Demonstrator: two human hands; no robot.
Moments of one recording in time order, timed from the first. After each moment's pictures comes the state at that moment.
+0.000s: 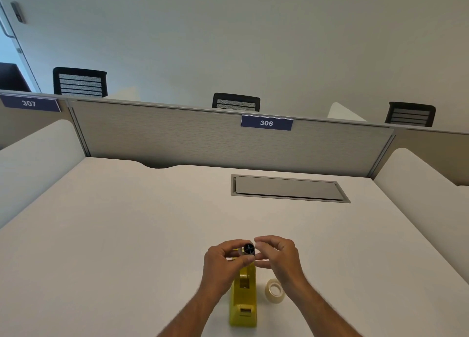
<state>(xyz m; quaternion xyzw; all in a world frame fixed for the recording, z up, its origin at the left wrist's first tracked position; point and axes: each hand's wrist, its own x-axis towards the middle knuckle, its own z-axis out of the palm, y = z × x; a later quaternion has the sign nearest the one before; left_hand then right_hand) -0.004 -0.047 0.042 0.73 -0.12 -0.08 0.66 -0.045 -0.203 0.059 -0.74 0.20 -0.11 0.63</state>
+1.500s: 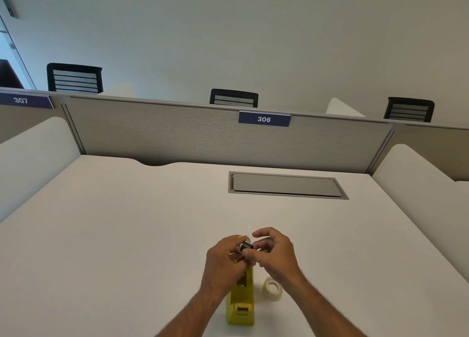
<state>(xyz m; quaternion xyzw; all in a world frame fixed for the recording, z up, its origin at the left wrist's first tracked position) -0.002 -0.057 0.029 0.79 -0.19 0.00 0.58 -0.040 -0.208 0.054 -0.78 0.16 -0.09 0.60</state>
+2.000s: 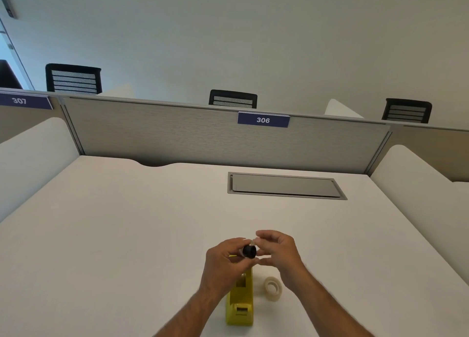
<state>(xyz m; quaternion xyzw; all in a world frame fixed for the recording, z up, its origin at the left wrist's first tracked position) -0.004 -0.054 0.034 0.76 -0.21 -0.01 0.61 -0.038 -0.219 0.063 -0.69 0.25 -0.04 0.68</state>
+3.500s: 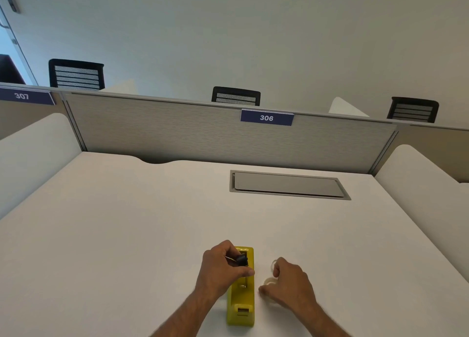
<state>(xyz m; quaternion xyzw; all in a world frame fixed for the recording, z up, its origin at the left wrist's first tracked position) 0.003 -0.046 0.029 0.84 -0.10 -0.14 0.52 -0.067 -0.229 0.005 -0.93 0.28 0.10 0.22</state>
